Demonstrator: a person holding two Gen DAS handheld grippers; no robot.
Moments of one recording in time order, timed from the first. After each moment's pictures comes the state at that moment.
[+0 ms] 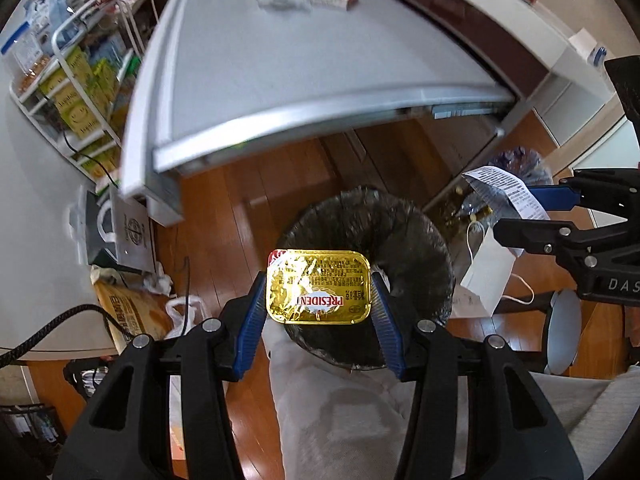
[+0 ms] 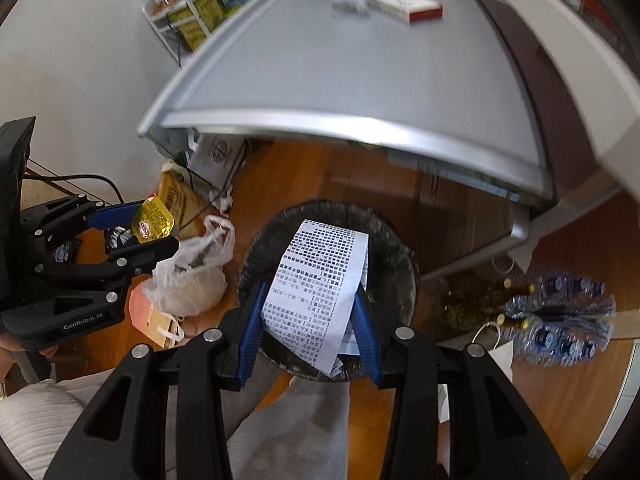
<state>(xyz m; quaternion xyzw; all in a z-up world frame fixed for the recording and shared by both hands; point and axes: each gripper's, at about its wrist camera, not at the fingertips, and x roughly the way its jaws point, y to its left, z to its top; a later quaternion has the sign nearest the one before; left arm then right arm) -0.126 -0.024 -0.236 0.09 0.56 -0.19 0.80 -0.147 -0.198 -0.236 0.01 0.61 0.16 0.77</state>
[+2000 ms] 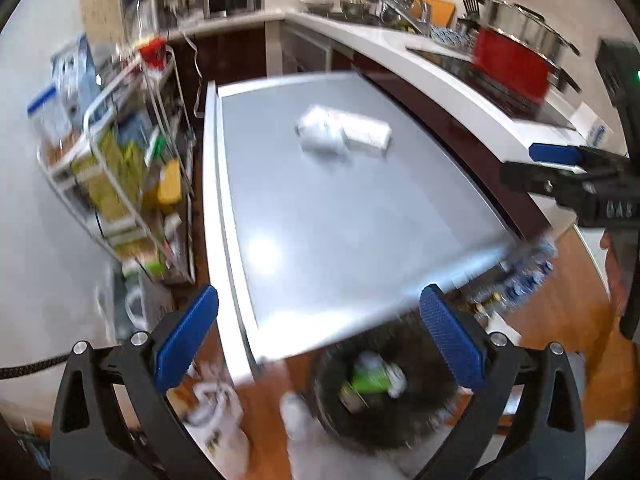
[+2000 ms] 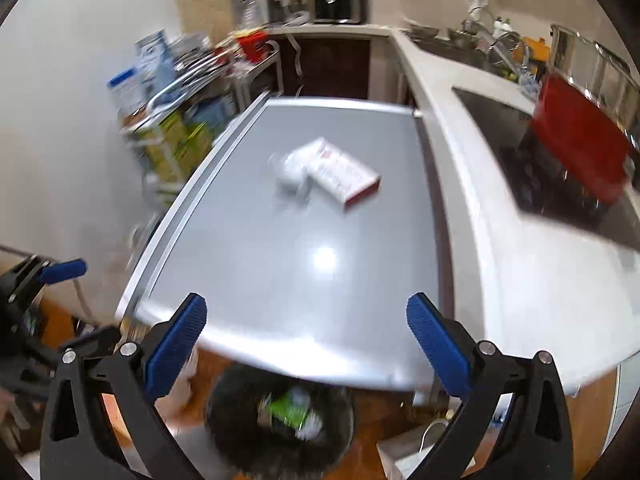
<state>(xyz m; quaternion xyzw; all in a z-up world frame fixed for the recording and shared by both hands) -0.039 -0.005 -0.129 0.08 0.44 -0.18 0.88 -0.021 -0.217 -0.112 0.00 0.44 0.09 0.89</state>
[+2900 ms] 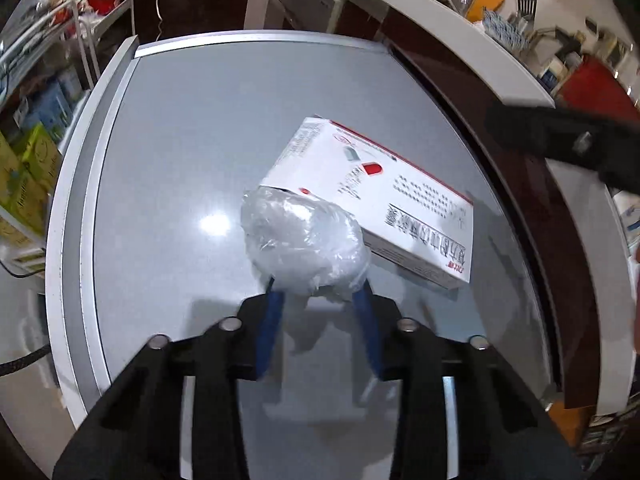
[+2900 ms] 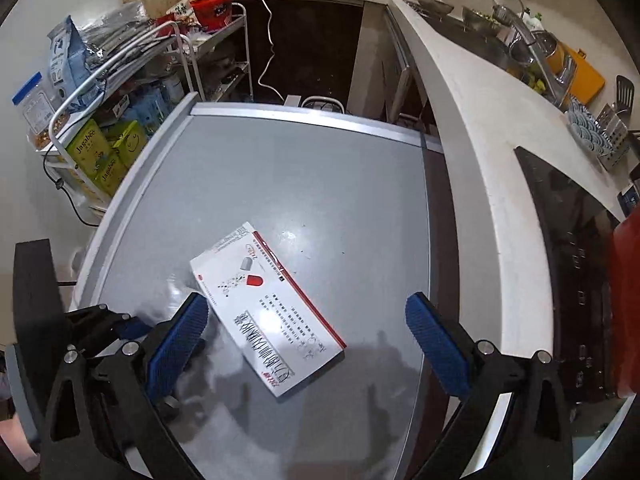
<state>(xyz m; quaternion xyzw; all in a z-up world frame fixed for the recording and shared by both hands) 0.182 -0.065 -0.220 -0.02 0.53 -0.23 0.82 0.214 -0.216 -0.159 -0.05 0.53 0.06 0.85</state>
